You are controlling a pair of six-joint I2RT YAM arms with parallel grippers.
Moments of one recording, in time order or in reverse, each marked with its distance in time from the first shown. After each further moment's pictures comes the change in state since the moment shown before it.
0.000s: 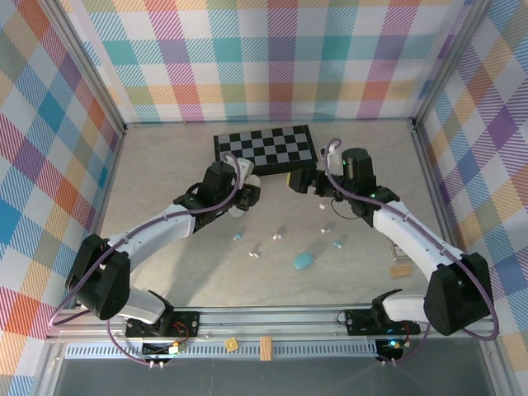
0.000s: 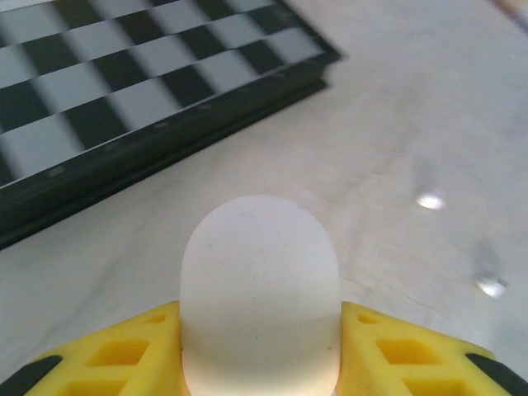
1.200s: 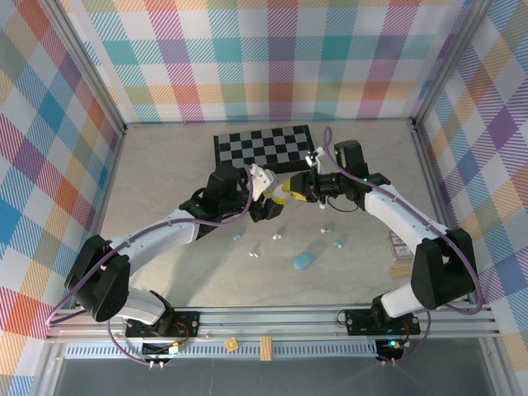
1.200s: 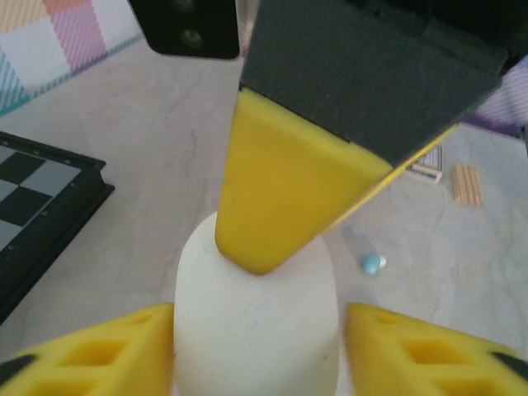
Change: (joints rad) left arm -0.075 -0.010 -0.040 0.227 0.350 0.264; right arm -0.027 0.160 0.095 -0.108 -0.427 0.235
